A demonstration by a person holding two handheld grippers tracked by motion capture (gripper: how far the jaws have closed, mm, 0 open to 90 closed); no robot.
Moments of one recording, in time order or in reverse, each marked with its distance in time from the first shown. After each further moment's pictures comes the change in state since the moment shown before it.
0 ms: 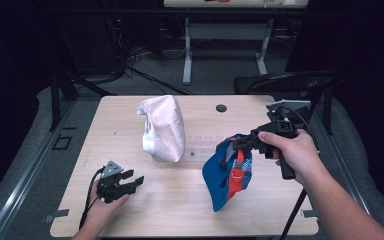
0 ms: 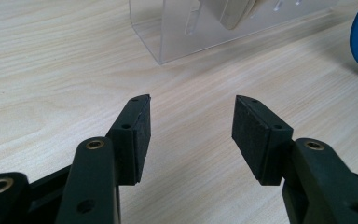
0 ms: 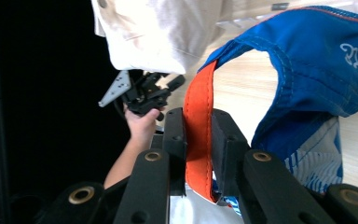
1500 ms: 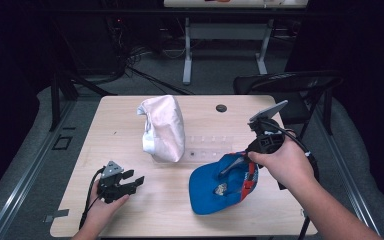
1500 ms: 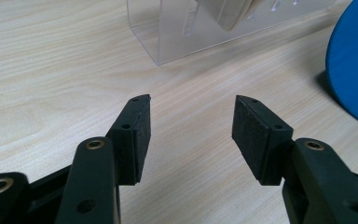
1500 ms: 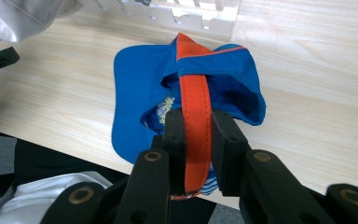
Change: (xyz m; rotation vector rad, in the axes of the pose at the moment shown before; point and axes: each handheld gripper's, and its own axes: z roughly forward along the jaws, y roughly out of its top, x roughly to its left) left arm -0.001 0.001 -0.002 0.009 -0.007 0.014; right arm 0.014 -0.016 0.032 -0.005 -0.660 -0.249
